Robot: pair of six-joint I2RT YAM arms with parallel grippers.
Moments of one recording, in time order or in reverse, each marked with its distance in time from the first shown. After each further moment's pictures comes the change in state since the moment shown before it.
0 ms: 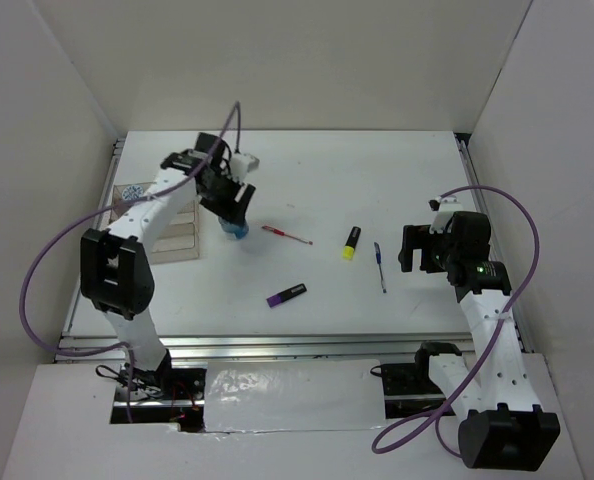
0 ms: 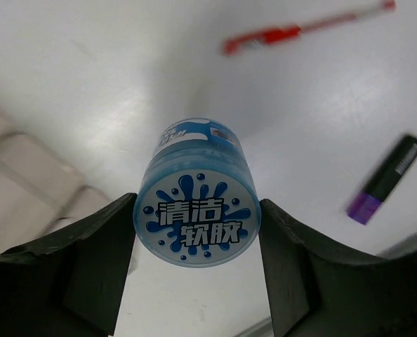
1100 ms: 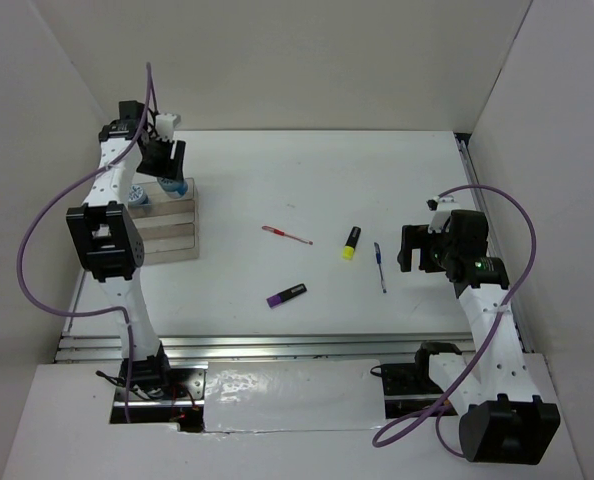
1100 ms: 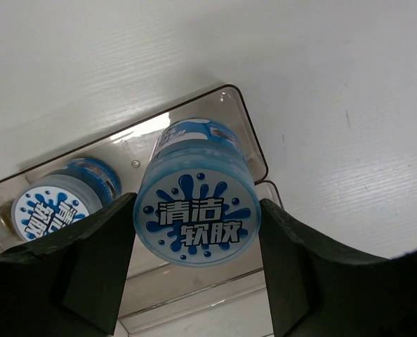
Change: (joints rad) left arm 0.444 0.327 0.504 -0.034 -0.008 0.046; right arm 0.000 0.037 0.000 0.000 -0.001 -0.003
